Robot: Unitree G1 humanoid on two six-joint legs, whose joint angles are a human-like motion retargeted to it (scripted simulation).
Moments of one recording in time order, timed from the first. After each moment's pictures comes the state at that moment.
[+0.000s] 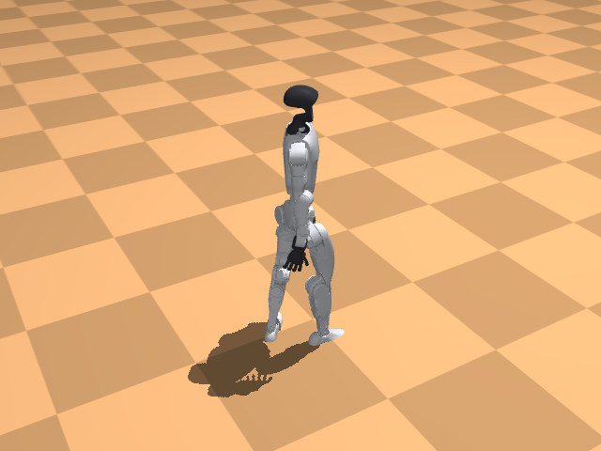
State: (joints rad) left arm -0.04 0.01 -0.04 1.58 0.14 0.11 -0.20; right arm -0.06 -0.20 -0.22 1.60 -0.40 0.22 0.09; waist -0.52 0.15 -0.10; left_leg 0.14 0.14 0.97 0.06 -0.37 -0.21; right_leg -0.28 0.09 0.03 0.03 0.21 0.00
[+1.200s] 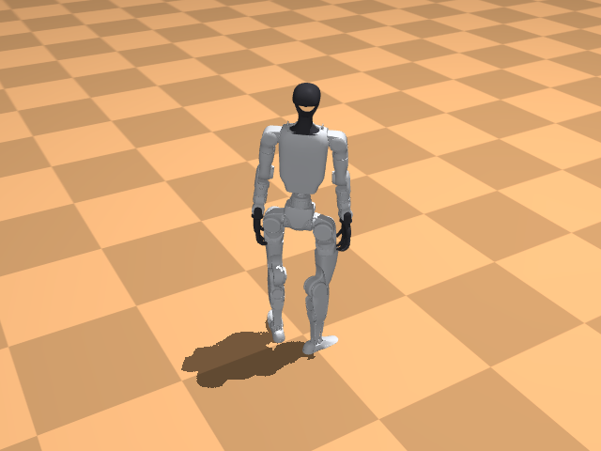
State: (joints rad) left arm -0.01 0.12 0.07 1.67 0.01 0.11 -0.12; right arm -0.02 -0.13 -0.07 1.55 -0.52 0.19 0.12; waist 0.07 -0.03 -0.14; left_leg -0.10 -0.01 0.38 0.07 -0.29 -0.05; right_leg 0.09 -0.17 -0.80 -0.05 -0.01 0.05
